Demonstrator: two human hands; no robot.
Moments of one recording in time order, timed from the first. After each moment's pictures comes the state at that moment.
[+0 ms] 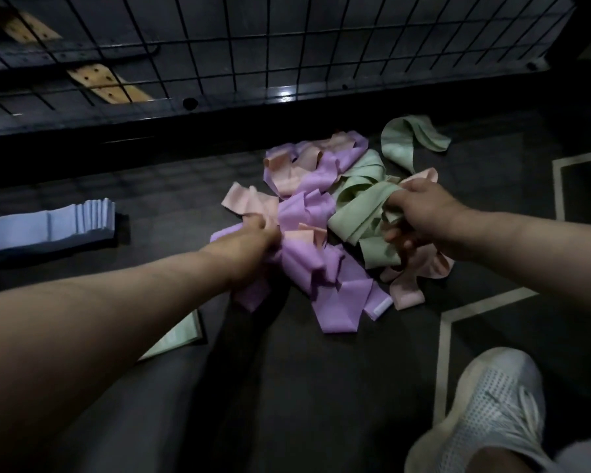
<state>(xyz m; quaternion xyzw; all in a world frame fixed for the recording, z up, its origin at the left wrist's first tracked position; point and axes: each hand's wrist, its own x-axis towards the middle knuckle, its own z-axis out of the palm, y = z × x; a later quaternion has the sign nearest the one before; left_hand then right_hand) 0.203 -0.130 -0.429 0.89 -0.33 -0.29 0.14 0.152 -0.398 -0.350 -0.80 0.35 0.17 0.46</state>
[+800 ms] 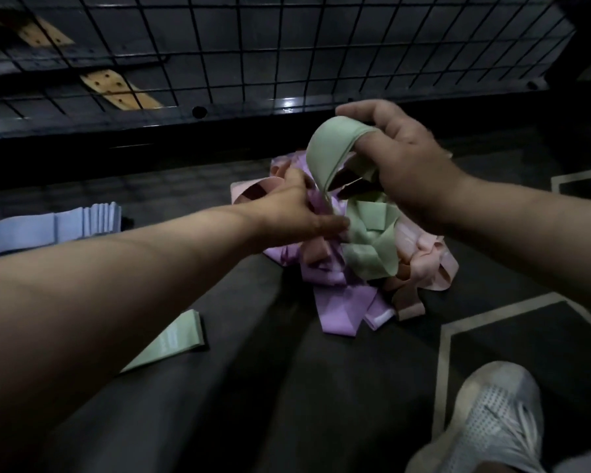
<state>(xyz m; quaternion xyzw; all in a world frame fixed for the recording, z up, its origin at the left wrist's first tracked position) 0.228 -0.183 -0.371 0.83 -0.14 -0.34 0.43 0.184 -0.330 -0.271 -0.77 0.12 0.06 0.62</state>
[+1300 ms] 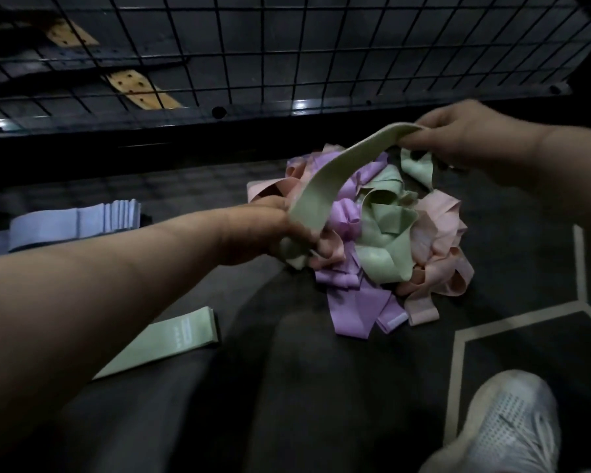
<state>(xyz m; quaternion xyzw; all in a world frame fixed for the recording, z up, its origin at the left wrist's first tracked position) 0.224 -0.134 -0.364 0.64 -0.09 -0.52 0.56 0.222 -0.399 -0.272 -0.91 0.18 0.15 0.35</state>
